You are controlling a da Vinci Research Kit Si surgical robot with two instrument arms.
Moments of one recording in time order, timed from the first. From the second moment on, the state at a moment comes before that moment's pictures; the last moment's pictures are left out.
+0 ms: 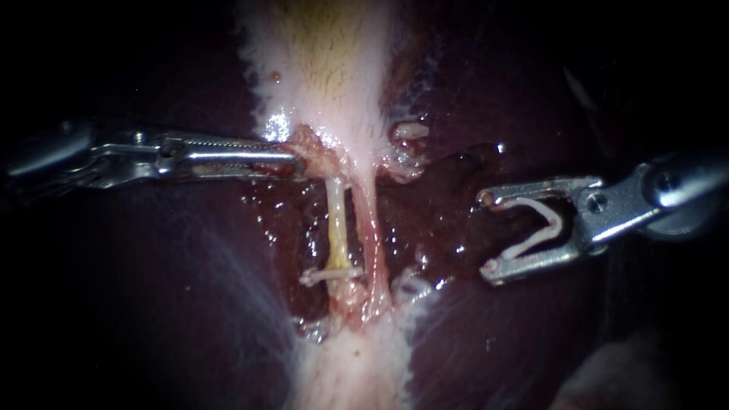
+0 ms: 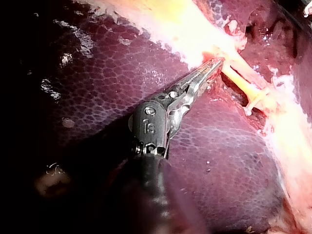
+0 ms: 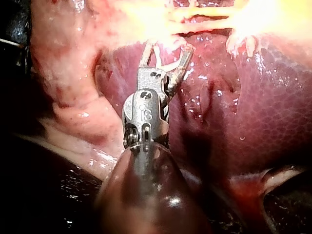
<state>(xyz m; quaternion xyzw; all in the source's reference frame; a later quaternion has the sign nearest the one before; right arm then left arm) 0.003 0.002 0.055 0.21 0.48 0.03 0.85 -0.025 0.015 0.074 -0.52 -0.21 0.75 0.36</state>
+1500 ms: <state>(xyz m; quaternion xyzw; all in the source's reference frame) 0.015 -0.003 0.059 0.27 0.47 0.09 0.84 -0.020 0.016 0.064 -0.53 -0.19 0.73 0.38</state>
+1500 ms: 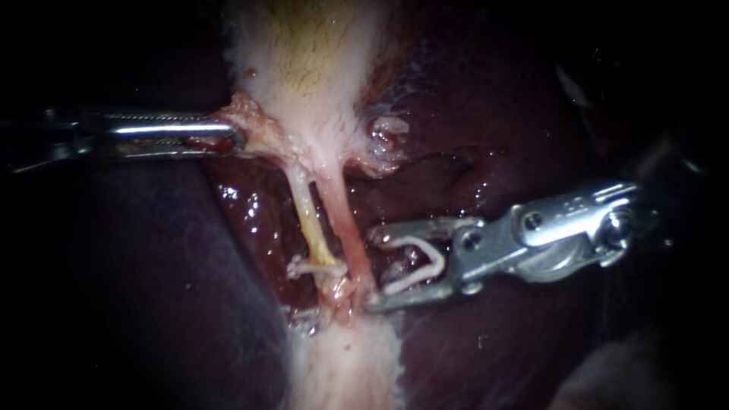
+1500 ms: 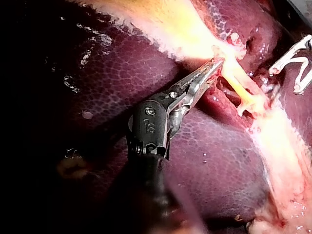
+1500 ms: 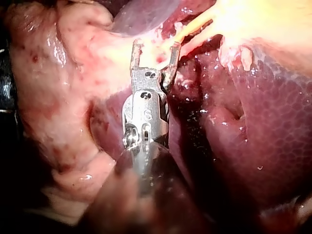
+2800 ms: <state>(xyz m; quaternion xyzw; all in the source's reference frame) 0.019 -0.002 0.069 0.31 0.47 0.11 0.82 -0.020 0.016 0.063 -0.53 -0.19 0.73 0.38</state>
